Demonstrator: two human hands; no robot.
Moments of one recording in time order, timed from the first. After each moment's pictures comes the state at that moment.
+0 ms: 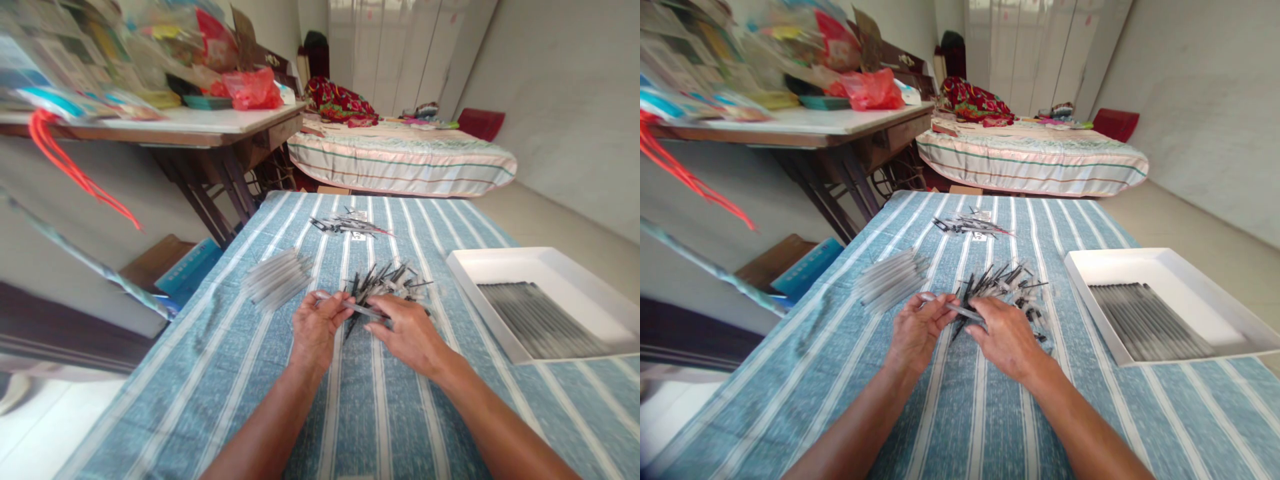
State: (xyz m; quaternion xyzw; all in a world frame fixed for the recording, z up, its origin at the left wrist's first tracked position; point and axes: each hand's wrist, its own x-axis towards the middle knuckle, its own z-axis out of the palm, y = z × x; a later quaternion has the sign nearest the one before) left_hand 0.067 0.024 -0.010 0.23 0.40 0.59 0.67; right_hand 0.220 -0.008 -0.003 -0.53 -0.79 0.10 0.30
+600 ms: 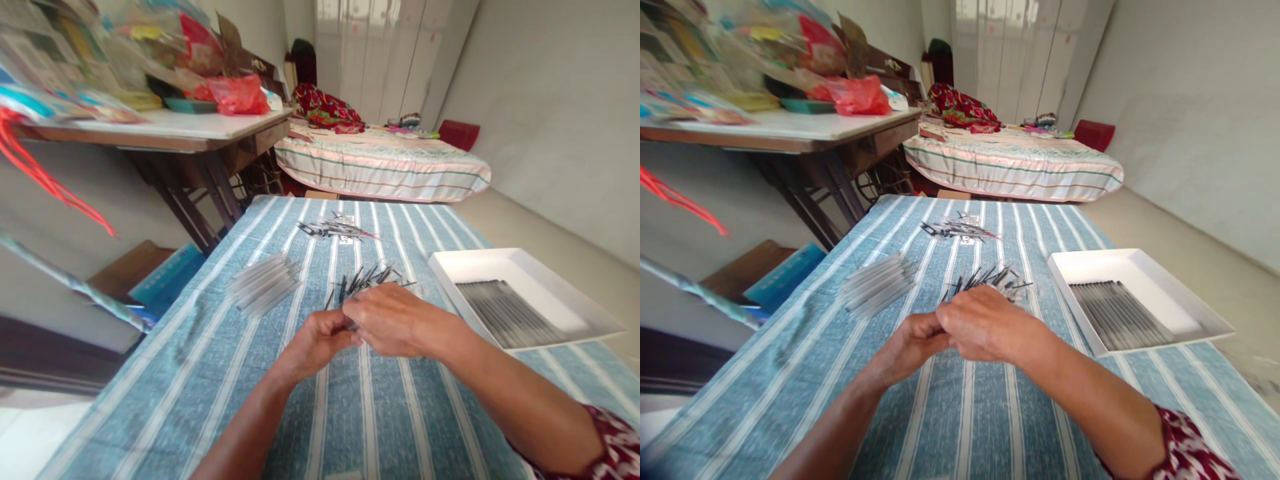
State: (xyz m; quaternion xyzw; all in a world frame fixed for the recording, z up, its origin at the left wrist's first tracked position) left_hand 0.055 0.013 0.015 0.64 0.31 0.31 0.63; right_hand 0.209 -0.002 0.080 -0.41 -0.91 -0.05 0.03
